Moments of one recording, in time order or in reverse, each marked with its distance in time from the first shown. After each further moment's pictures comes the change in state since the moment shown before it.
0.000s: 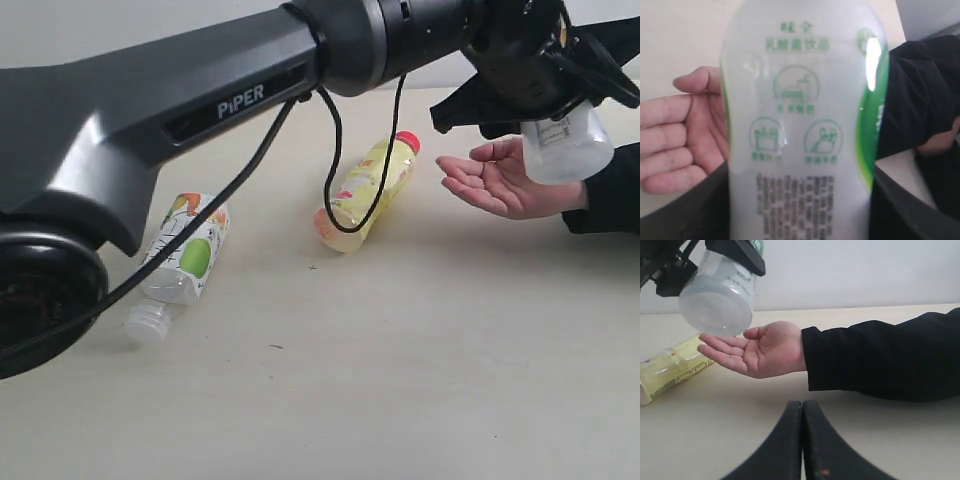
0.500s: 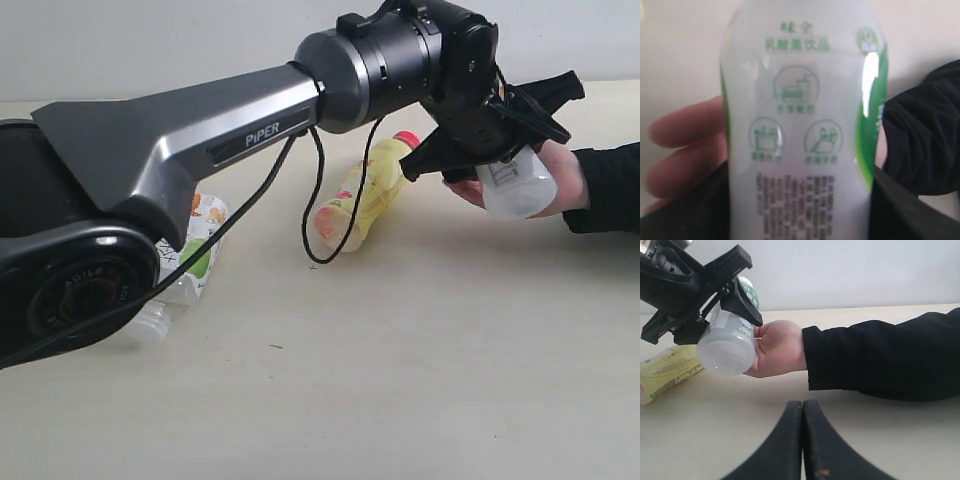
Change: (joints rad) left arm 0.072 0.116 0.000 -0.126 -0.012 -0.013; right arm 0.000 0.000 0.000 0.000 0.000 0.000
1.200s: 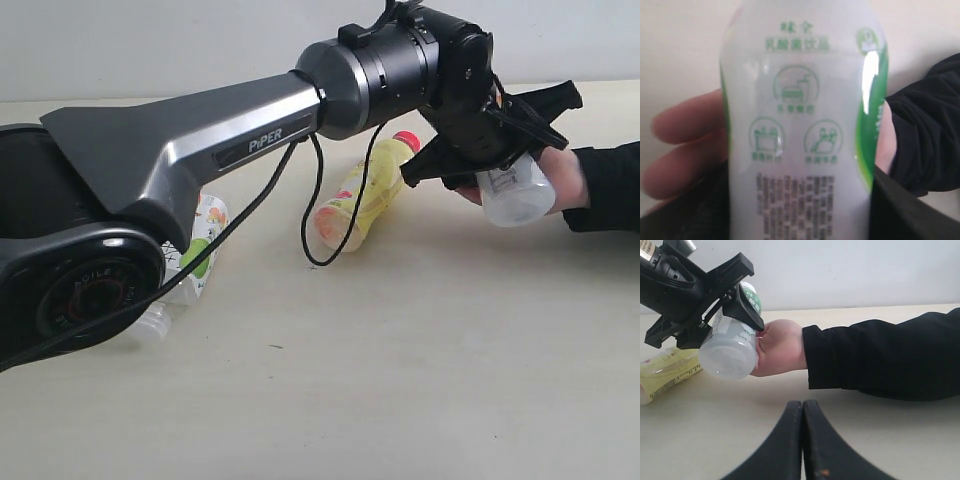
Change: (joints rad) left arm 0.005 0.014 0.000 -0.030 -0.010 0.040; right arm 0.000 0.000 0.000 0.000 0.000 0.000
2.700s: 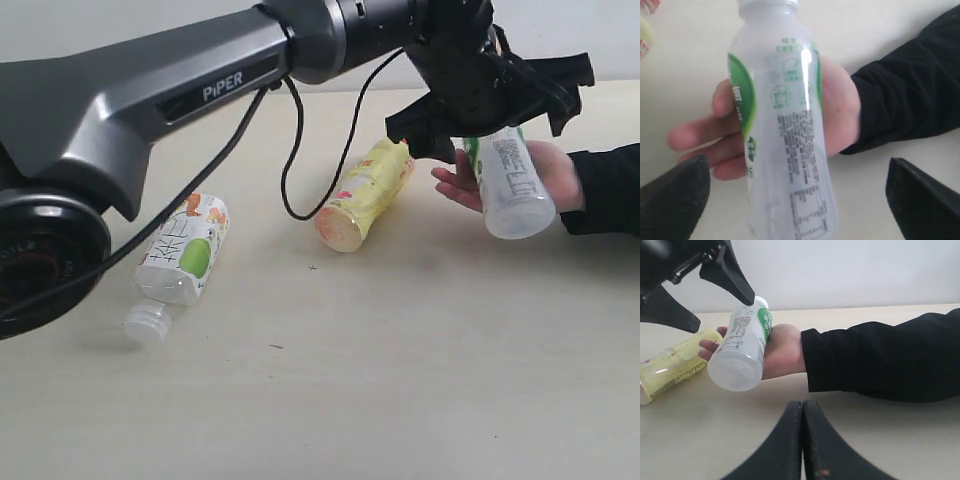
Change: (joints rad) left arm 0.008 -0.107 0.000 -0.022 0.157 0.231; right arm 0.000 0.000 0.000 0.000 0.000 0.000
